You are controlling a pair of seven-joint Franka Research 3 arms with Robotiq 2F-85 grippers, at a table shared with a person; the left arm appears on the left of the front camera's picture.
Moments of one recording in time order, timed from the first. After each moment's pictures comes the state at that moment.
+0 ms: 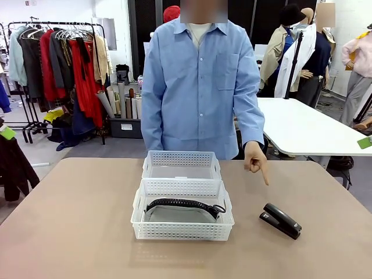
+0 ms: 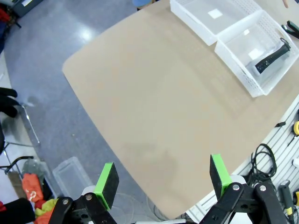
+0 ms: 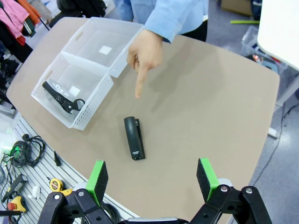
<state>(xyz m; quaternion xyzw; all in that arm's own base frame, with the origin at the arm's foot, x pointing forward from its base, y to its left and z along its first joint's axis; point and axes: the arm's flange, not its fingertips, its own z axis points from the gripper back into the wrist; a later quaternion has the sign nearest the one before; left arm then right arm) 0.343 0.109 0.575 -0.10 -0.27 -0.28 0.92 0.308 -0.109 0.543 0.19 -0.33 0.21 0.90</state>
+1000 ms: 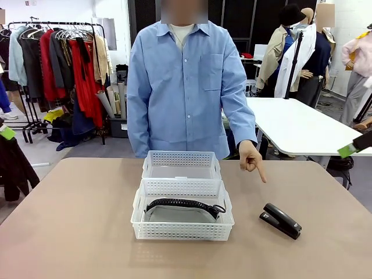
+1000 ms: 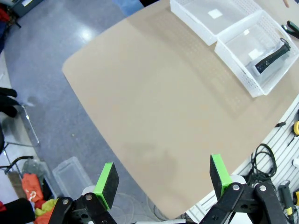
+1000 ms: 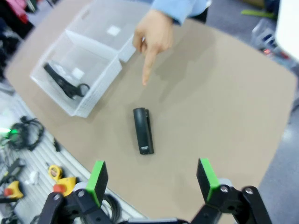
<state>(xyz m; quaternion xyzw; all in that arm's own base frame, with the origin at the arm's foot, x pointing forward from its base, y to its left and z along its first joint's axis) 0.343 0.109 0.575 -0.10 -0.27 -0.28 0.92 0.329 -0.059 0.526 0.17 -0.27 0.26 0.91</state>
